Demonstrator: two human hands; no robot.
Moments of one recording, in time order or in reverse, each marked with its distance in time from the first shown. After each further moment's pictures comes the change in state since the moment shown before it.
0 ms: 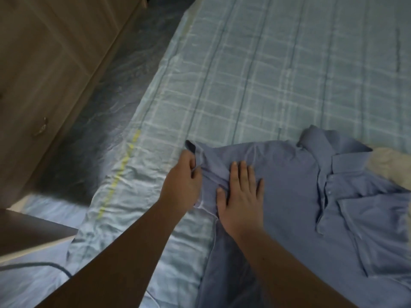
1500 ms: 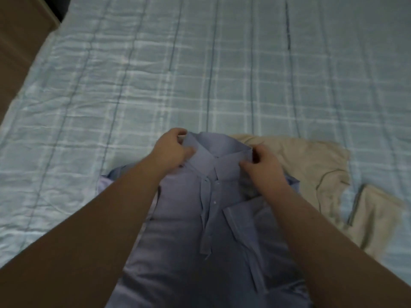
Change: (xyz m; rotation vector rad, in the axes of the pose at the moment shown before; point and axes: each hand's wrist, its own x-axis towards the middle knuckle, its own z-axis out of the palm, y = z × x) left_hand 0.113 0.196 0.241 0.006 -0.376 -0.091; right_hand 0.099 0.336 -0.122 0.818 0.062 0.385
